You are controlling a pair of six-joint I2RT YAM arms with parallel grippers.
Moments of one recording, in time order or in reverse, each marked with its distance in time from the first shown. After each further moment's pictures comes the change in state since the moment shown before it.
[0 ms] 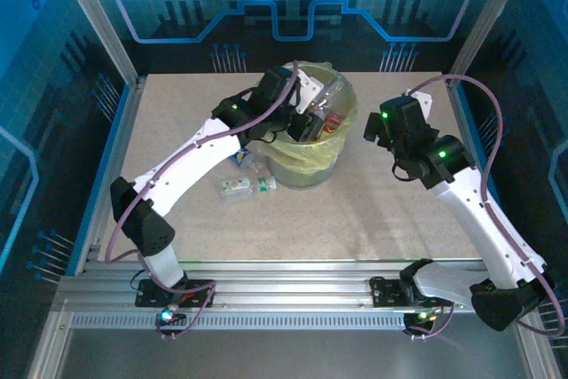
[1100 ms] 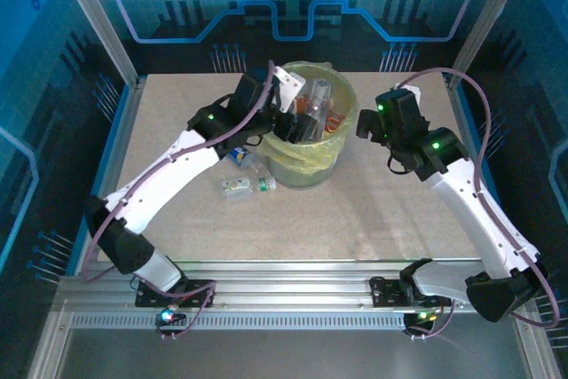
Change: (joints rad) left arm 0.013 -0.195 -0.148 0.093 -0.083 -0.054; right arm -0.005 0.065 0.049 0.039 -0.094 -0.100
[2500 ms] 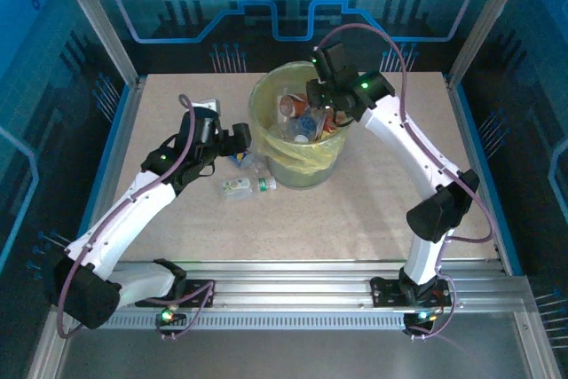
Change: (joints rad) left arm 0.266 -0.365 -0.578 0.132 -0.173 -0.448; right arm 0.118 0.588 0.602 -0.056 -0.172 -0.198
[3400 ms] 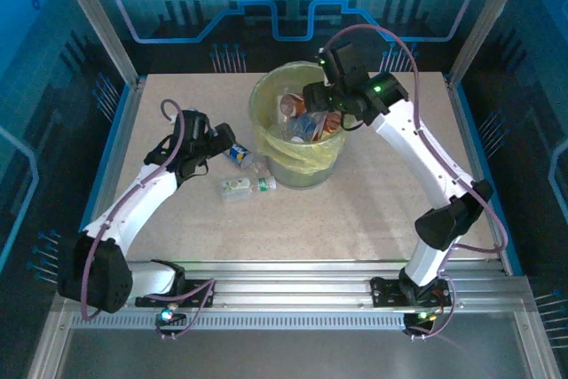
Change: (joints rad) left arm 0.184 0.095 -0.128 0.100 0.078 -0.193; right arm 0.007 -0.084 -0.013 -0.058 -0.031 -0.017
